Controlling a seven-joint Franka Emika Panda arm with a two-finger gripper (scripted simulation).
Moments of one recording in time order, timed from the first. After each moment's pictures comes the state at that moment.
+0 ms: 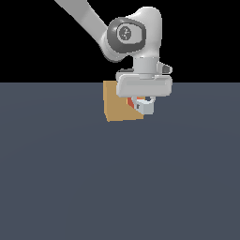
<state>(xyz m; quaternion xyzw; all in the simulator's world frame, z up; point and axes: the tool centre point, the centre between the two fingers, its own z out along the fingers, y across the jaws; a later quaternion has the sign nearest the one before) 0.087 0.146 0.106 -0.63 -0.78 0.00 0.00</state>
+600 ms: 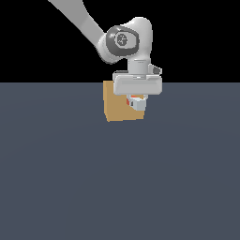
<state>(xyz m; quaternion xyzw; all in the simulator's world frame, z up) 0.073 0.205 0.106 -0.63 -0.78 0.00 0.00</state>
